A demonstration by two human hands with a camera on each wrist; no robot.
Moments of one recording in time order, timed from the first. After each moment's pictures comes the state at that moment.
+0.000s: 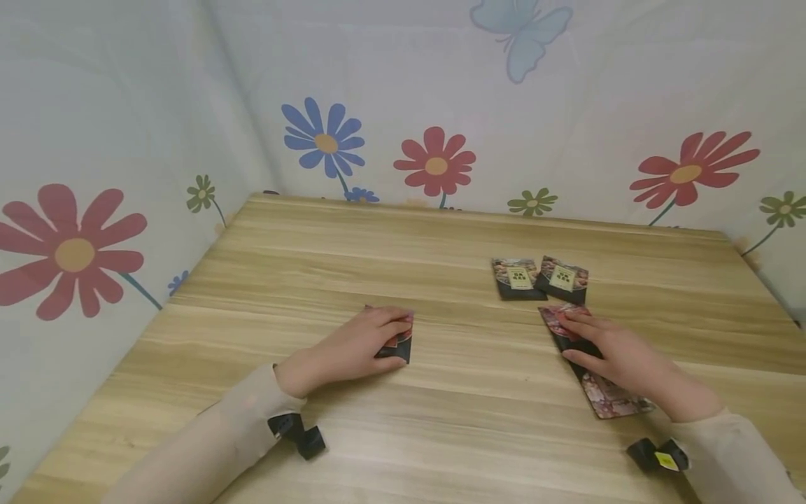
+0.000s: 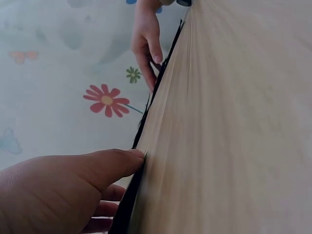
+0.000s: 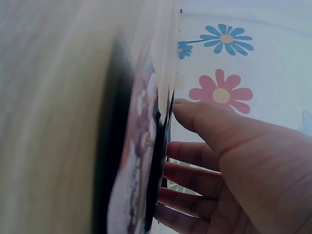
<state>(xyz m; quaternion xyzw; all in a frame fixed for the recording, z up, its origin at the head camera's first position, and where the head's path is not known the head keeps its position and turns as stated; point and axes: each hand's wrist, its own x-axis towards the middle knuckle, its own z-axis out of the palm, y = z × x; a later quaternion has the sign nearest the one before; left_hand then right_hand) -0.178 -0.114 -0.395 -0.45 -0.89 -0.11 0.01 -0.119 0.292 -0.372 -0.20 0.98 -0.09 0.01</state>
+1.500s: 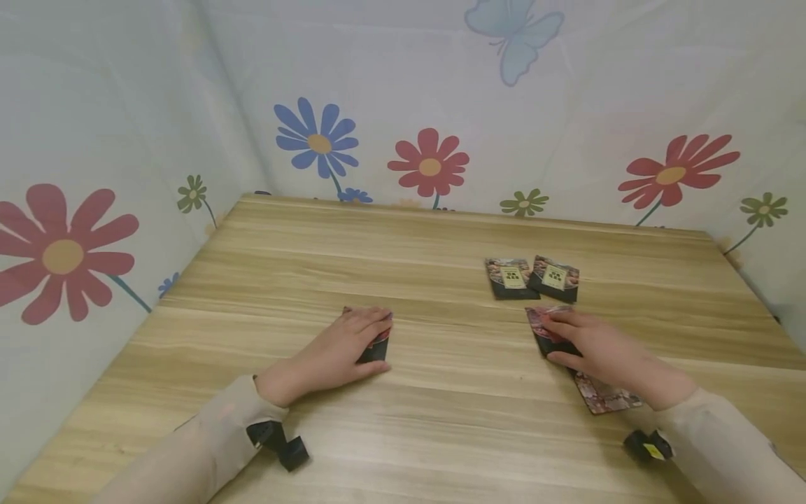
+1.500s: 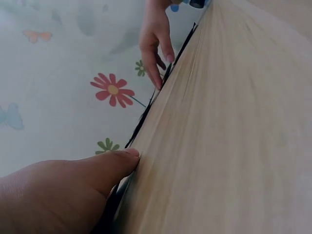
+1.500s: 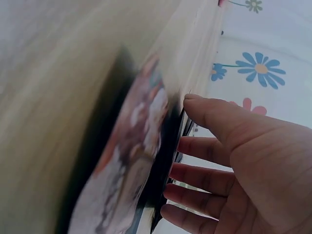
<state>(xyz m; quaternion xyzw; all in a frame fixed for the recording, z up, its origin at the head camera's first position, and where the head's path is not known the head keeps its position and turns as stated) -0.170 -0.135 -0.406 -0.40 -0.91 -0.12 0.01 -0.120 0.275 -0.364 -0.23 0.97 -0.03 0.03</state>
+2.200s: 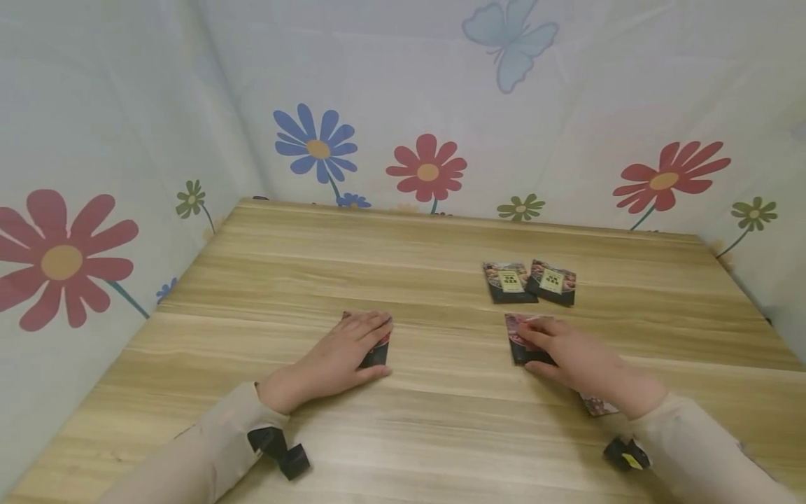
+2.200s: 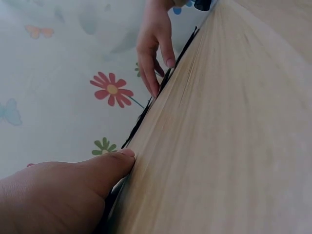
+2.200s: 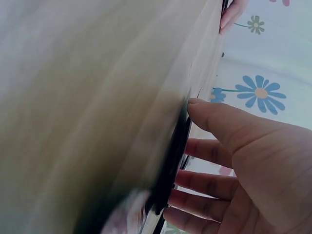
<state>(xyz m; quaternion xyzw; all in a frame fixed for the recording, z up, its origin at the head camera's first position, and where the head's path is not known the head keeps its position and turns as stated) -0.168 -0.135 -0.410 -0.40 -0.91 -0.12 0.00 -0.116 0.243 -0.366 -0.25 0.97 -0.02 -0.01</state>
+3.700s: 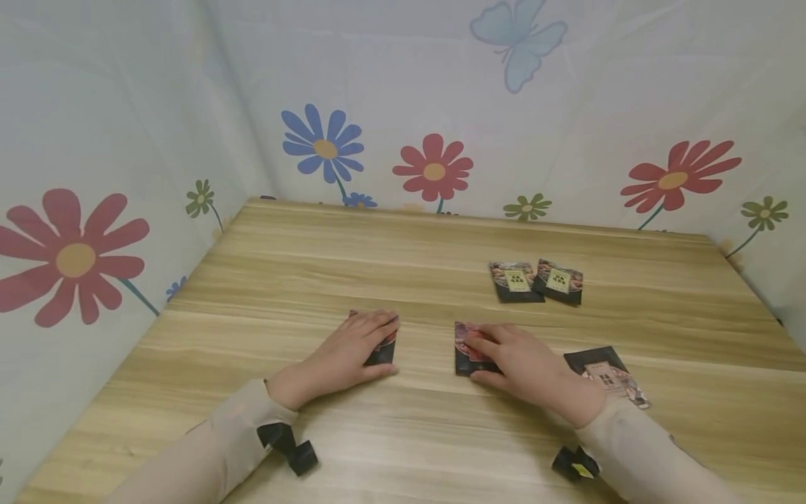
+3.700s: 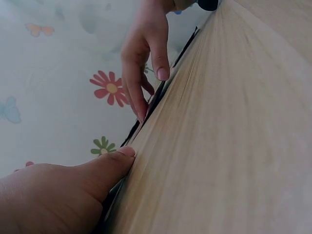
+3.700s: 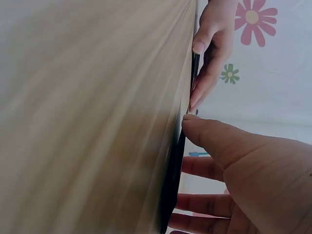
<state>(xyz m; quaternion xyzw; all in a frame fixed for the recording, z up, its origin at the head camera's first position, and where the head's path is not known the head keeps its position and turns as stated) -0.168 -0.135 -0.407 -0.40 -0.91 -0.14 0.01 -0.115 0.167 -0.374 -0.29 0.96 -0.03 -0.03</state>
